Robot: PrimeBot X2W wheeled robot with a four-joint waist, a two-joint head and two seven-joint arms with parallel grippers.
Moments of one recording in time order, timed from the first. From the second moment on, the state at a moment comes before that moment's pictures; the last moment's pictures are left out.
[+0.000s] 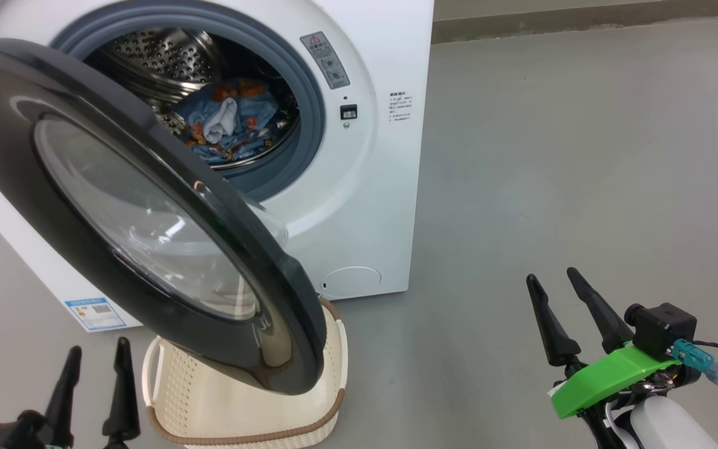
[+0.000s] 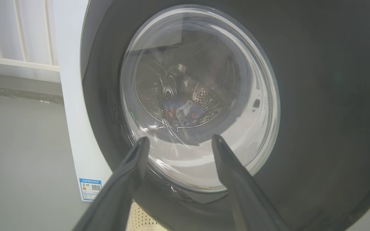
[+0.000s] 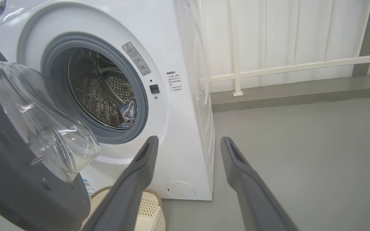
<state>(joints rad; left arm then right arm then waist) -0.02 0.18 0.00 0.22 -0.46 -0.12 -0.24 -0.21 -0.18 0.26 0.38 0.48 0.13 -0.25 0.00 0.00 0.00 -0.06</state>
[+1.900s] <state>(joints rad) -0.02 0.15 -0.06 0.27 -0.46 -0.13 -0.25 -0.29 -0.13 0.28 0.29 0.51 0.13 -0.25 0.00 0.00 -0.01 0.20</state>
